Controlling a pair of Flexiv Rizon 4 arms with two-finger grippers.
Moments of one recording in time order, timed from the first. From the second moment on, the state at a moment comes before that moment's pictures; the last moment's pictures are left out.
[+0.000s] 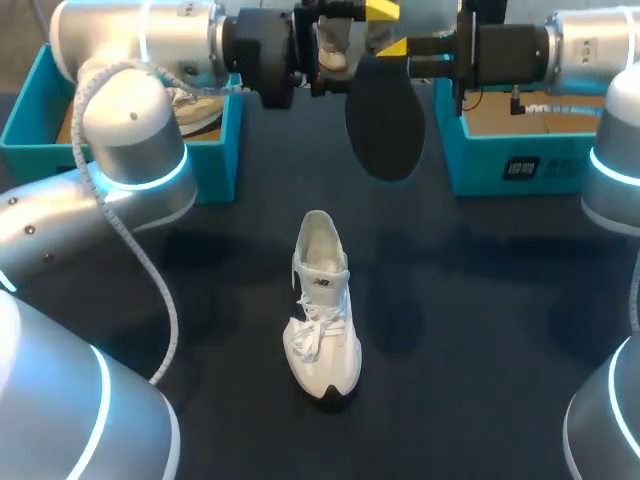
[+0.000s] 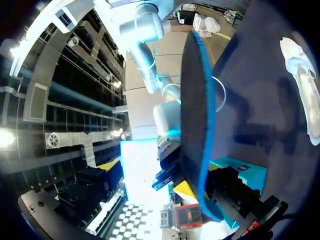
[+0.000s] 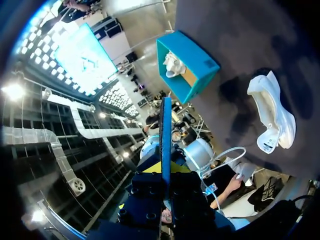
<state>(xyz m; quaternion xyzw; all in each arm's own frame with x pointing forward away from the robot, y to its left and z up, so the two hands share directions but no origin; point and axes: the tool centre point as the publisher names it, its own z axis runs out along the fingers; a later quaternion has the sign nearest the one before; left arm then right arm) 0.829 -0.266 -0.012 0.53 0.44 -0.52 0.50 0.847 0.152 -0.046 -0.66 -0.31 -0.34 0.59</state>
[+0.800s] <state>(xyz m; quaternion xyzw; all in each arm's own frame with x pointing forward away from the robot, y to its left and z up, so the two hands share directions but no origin) 0.827 -0.265 -0.020 0.53 0.46 -0.52 0.48 0.869 0.107 -0.028 -0.66 -0.33 -0.40 0.55</state>
